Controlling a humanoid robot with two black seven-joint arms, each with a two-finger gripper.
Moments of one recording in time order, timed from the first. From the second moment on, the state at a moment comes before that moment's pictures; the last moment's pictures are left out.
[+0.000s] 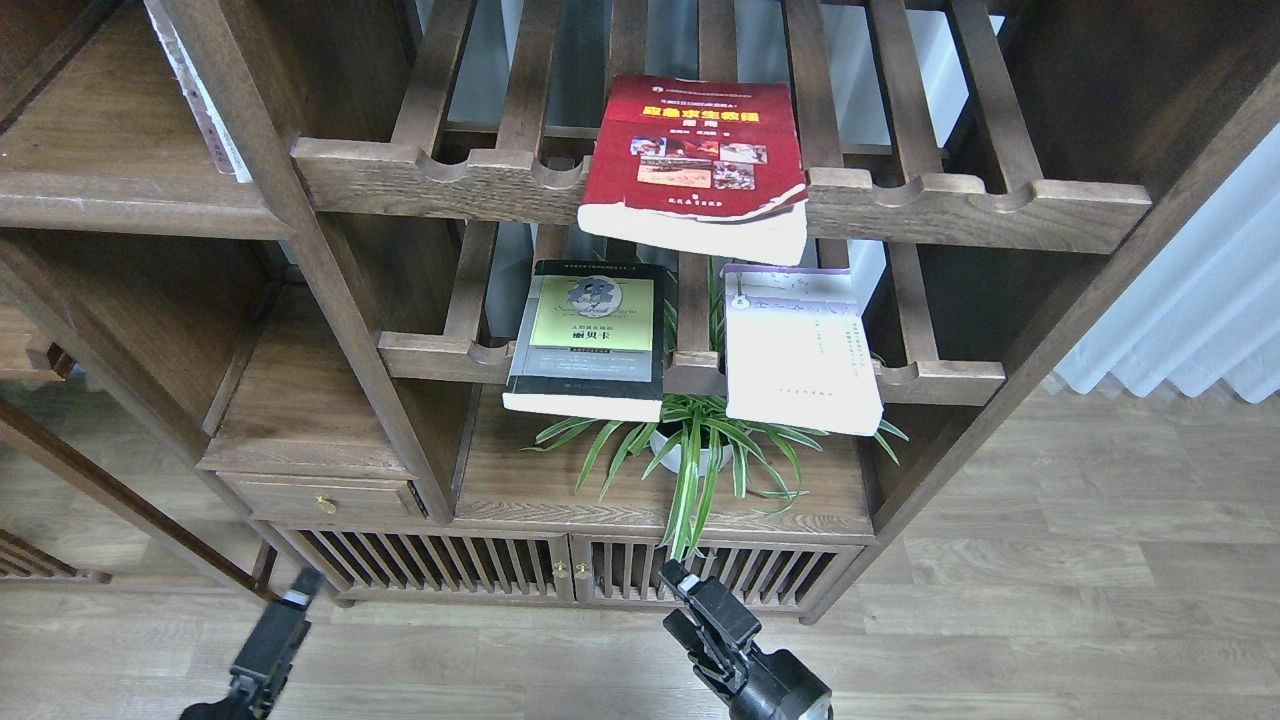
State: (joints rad) left arm 0.35 0.35 -0.96 -1.25 -0.07 -0.49 -0.33; right arm -0.22 0.01 0.93 1.08 0.12 0.55 -0.13
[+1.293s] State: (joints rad) left arm 0.35 0.39 -1.10 -1.17 -0.08 -0.49 -0.34; right arm -0.06 0.01 1.02 1.11 0.20 0.58 -0.04
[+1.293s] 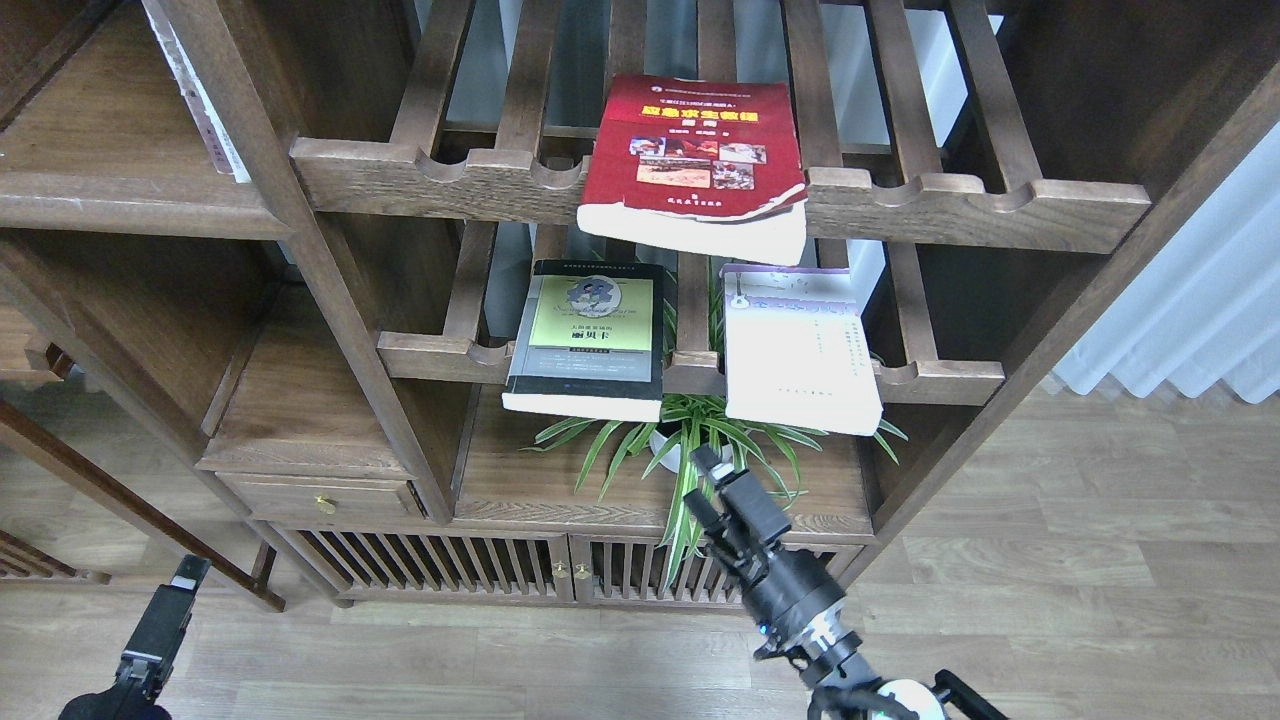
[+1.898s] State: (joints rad) left arm 0.34 0.40 -1.14 -1.16 -0.08 -0.49 -0.34; right arm 0.06 0.01 1.08 0.97 0.28 0.58 0.03
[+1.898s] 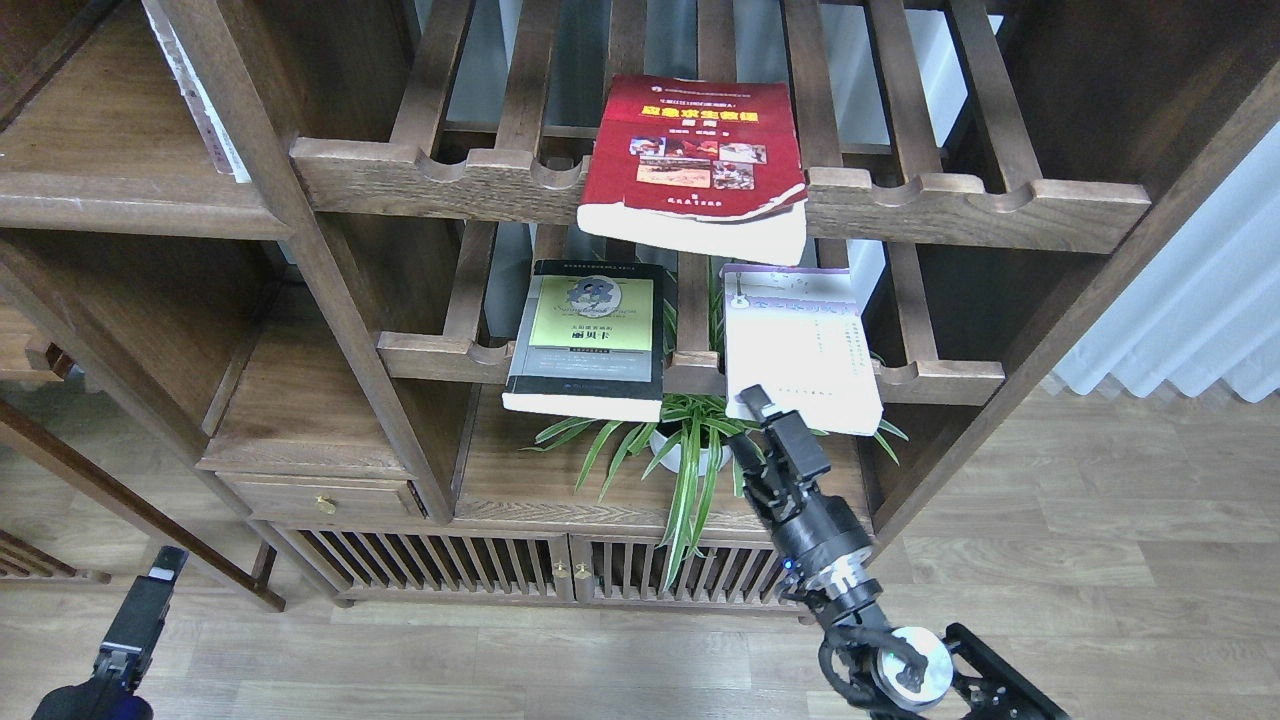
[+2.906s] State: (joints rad) left arm 0.33 0.40 -1.17 -1.15 -0.08 -0.49 -0.33; right arm 0.05 0.01 1.10 0.97 0.38 0.58 0.02
